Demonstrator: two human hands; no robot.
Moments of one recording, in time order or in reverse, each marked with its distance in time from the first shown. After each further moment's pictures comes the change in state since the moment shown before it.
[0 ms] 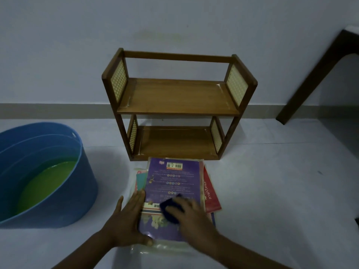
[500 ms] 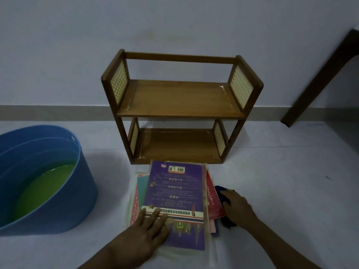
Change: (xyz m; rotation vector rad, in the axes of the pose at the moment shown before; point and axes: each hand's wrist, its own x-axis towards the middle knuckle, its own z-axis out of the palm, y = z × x) left_hand -0.003 0.026 0.013 0.678 0.213 0.514; right_hand -0.014 0.120 -0.028 0.303 -0.105 0.675
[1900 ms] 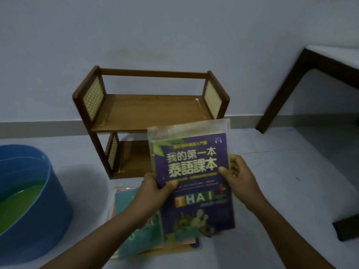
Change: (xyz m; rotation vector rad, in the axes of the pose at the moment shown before) left_hand 0.128 -0.015 -0.133 -1.552 0.391 -0.861; right_hand -0.031 -0.059 -0.140 0.758 0.318 -0.147
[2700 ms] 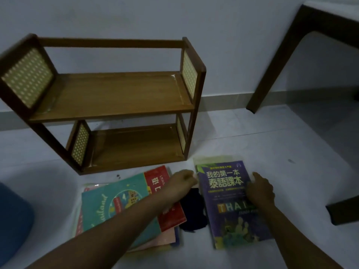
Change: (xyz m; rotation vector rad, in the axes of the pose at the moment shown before) left_hand 0.071 -0.027 0.136 0.156 -0.407 -0.175; right_hand 0.034 0.181 -0.090 -0.752 0.254 0.490
